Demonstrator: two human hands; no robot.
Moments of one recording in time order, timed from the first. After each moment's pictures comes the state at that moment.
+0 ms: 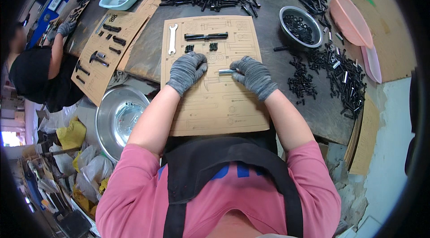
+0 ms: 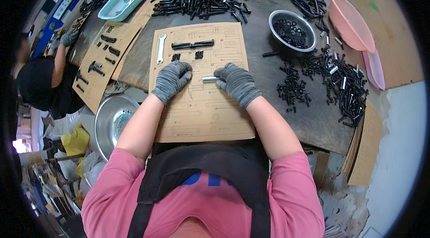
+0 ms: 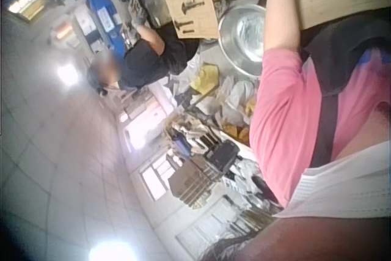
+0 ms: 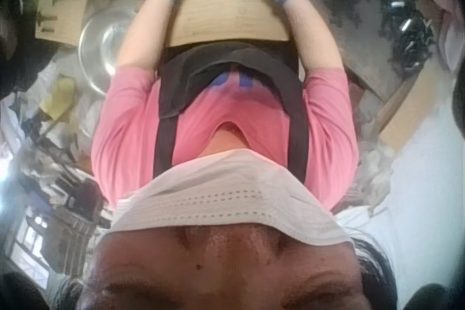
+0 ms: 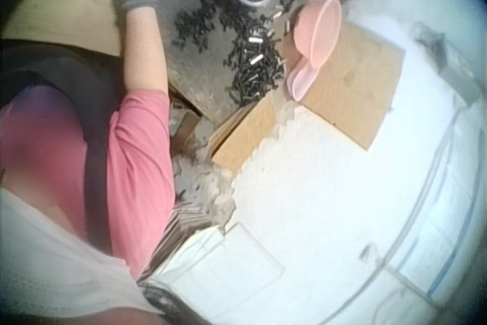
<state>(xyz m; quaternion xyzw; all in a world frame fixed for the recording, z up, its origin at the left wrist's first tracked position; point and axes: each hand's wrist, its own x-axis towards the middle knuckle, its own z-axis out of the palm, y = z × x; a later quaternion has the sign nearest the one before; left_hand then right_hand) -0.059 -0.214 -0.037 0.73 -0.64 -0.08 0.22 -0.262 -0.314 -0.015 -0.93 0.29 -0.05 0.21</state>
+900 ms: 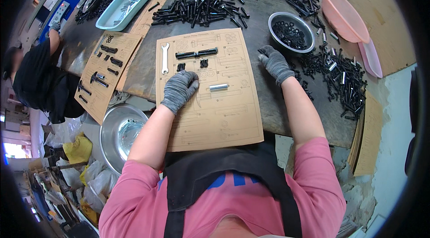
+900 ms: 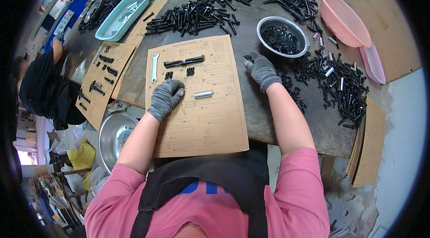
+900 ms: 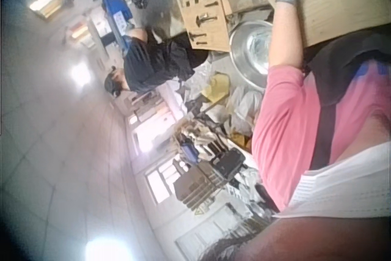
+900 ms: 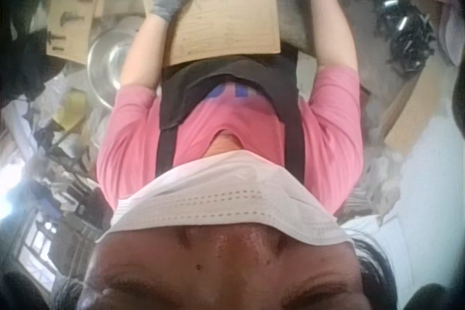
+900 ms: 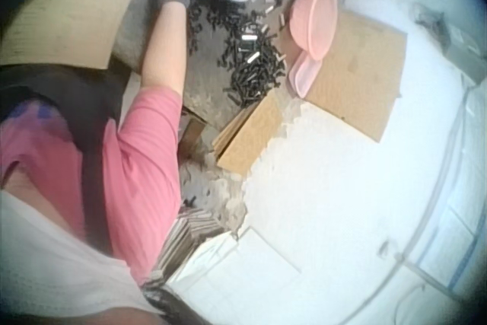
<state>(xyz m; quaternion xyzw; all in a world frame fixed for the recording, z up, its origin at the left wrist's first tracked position) -0.059 -0.215 -0.040 0.73 -0.64 -0.10 0.24 -0.311 -0.427 -0.038 -0.84 0.46 -0.12 0.26</state>
